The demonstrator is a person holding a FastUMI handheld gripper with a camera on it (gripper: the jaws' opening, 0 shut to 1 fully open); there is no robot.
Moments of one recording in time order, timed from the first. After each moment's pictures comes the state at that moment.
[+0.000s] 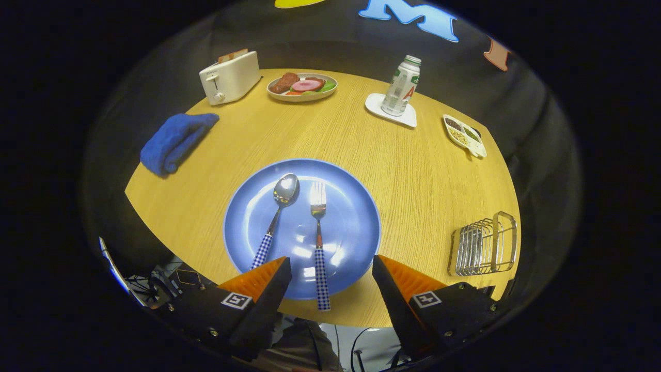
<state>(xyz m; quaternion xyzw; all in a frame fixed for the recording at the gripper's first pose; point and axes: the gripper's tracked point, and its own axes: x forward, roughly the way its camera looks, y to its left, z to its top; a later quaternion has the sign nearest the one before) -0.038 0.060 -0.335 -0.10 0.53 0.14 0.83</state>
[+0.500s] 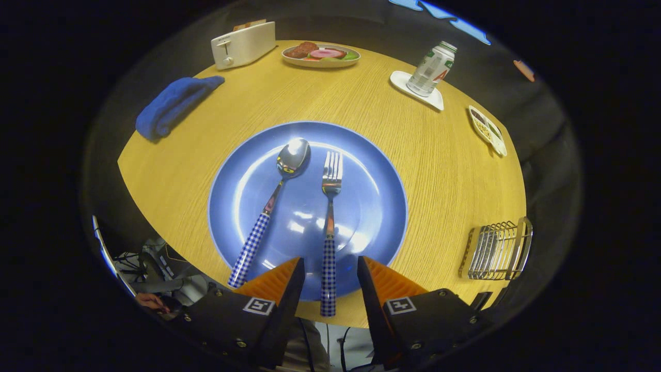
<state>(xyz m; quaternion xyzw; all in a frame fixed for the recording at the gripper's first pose) -0.044 0.072 -0.368 -0.14 0.58 0.15 0.79</state>
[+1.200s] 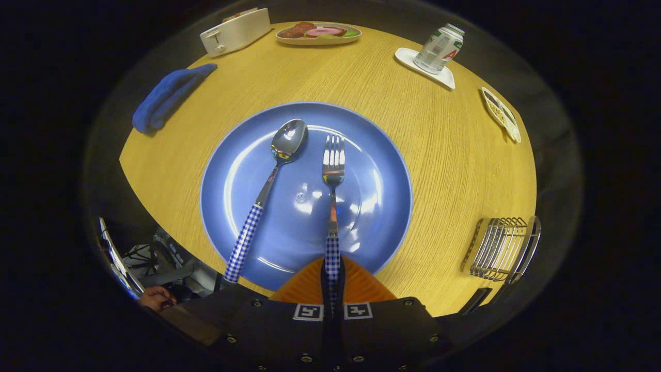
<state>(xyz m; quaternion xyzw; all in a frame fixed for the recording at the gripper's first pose) -0.054 0.061 -0.367 -0.12 0.66 0.19 0.72</state>
